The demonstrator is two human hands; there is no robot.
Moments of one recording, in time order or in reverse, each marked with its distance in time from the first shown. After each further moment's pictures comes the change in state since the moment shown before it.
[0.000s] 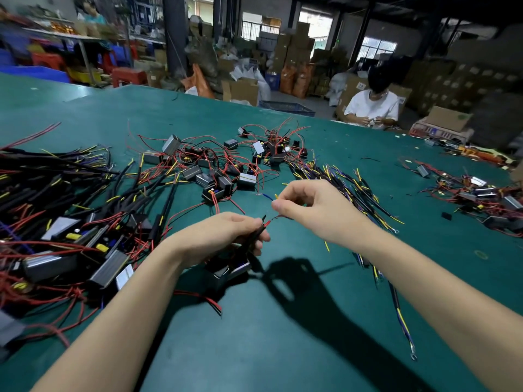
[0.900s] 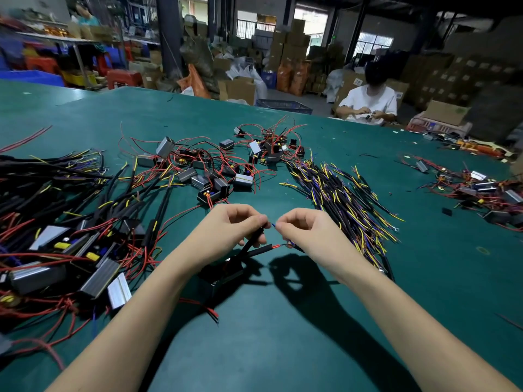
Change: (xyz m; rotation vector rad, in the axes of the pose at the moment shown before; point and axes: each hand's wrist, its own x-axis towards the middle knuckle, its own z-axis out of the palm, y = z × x) left_hand 0.002 0.006 0.013 0.174 0.248 0.242; right_hand -0.015 0.040 0.028 0.334 0.100 0.239
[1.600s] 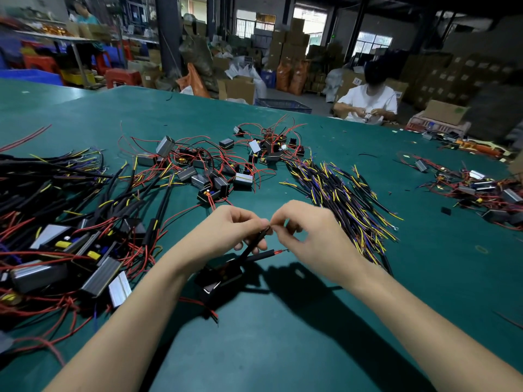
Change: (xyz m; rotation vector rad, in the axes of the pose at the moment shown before) left_hand -0.003 0.007 -0.002 -0.021 -0.088 -0.096; right_hand -0.006 -0.008 -0.003 -0.619 0.045 -0.770
